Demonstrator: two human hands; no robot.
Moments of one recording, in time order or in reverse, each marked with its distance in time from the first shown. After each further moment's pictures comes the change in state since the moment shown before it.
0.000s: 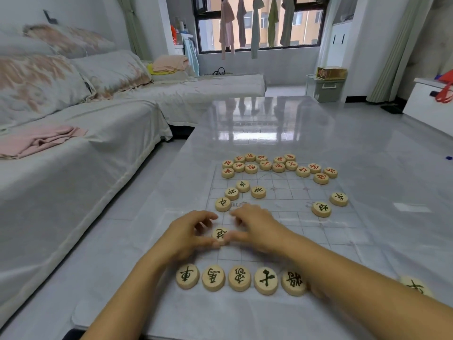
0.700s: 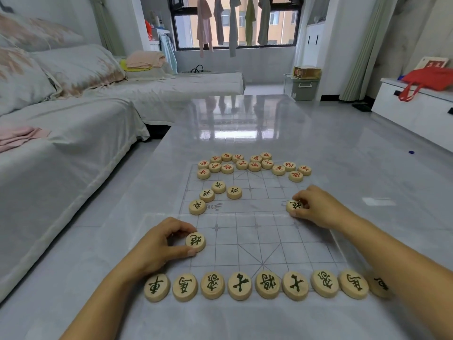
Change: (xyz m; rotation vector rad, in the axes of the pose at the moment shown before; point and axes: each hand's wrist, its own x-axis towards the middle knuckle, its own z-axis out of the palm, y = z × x) left_hand 0.005 -0.013 0.009 -0.149 -0.056 0.108; right_hand -0.042 0.138 -0.057 -0.049 0.078 0.427
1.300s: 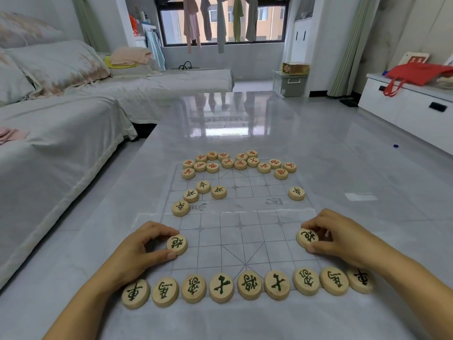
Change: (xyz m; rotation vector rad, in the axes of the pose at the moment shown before) left_hand -0.003 -0.007 0.001 -0.011 0.004 0.072; right_hand -0.073 0.041 -0.002 0.113 -0.037 -0.089
